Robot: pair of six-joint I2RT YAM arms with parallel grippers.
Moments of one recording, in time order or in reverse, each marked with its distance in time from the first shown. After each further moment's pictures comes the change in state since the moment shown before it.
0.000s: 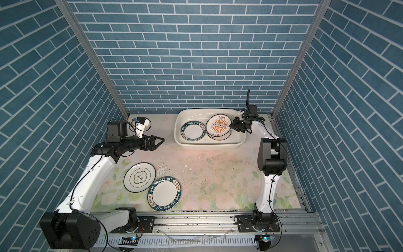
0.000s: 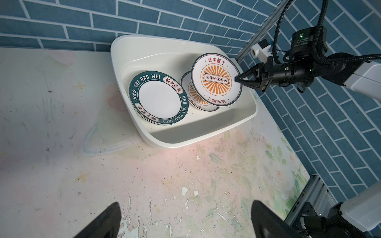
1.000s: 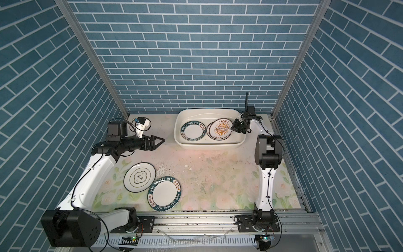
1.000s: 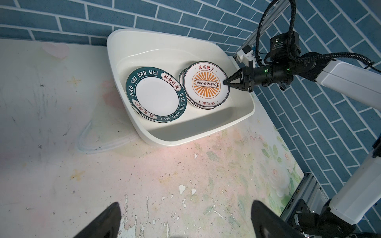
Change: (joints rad) left arm 0.011 0.013 0.000 -0.004 0.026 0.000; right arm -0.003 0.153 0.144 -0.087 0.074 -0.053
